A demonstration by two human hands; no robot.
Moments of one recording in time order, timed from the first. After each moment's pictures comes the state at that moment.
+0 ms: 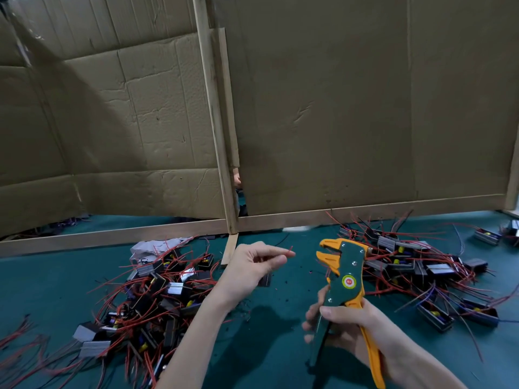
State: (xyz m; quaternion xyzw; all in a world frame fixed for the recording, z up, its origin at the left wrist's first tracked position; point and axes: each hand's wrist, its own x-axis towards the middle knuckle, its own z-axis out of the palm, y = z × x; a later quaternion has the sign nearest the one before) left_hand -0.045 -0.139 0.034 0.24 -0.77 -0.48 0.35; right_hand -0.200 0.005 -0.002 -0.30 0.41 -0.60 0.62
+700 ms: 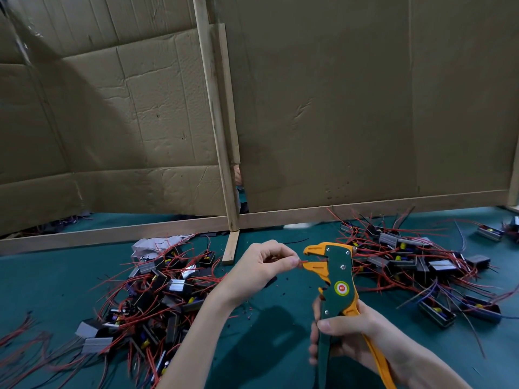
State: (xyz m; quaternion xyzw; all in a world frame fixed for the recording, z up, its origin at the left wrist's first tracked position) left_hand -0.046 -0.126 0.044 0.22 -0.81 -0.47 0.28; right_hand -0.198 0.009 0.000 -0.37 0.39 -0.52 0.66
